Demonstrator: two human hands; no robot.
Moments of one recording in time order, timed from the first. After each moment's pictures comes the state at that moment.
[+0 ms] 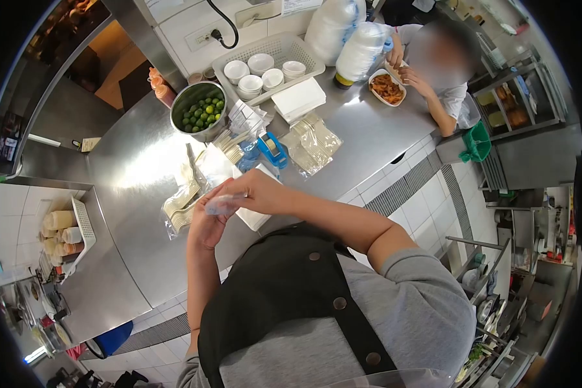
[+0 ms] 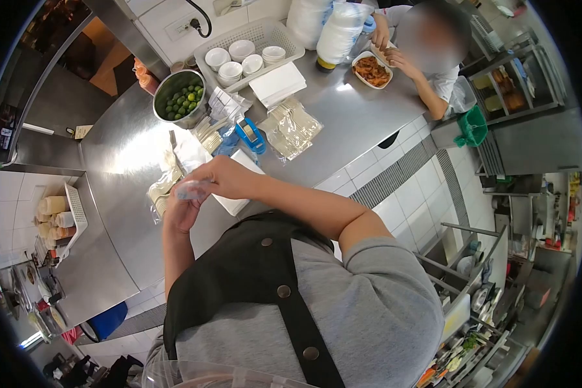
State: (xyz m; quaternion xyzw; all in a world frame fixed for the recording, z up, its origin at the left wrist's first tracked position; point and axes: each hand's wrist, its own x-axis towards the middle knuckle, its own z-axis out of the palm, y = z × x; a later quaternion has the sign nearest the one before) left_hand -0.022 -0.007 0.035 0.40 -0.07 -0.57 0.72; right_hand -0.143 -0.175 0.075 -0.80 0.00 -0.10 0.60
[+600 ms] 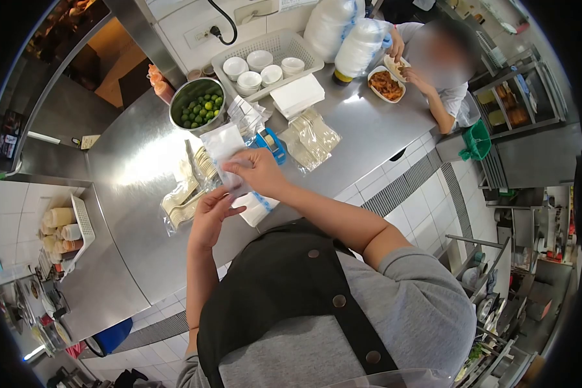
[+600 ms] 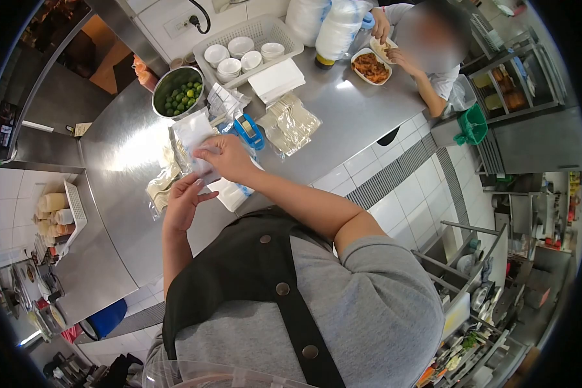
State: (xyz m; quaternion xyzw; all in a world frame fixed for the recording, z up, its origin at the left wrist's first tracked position) left_hand -0.040 -0.007 0.056 0.49 -0.16 -0.54 0.67; right_hand -0.130 -0.177 0.048 -0.70 0.19 -0.23 0.65
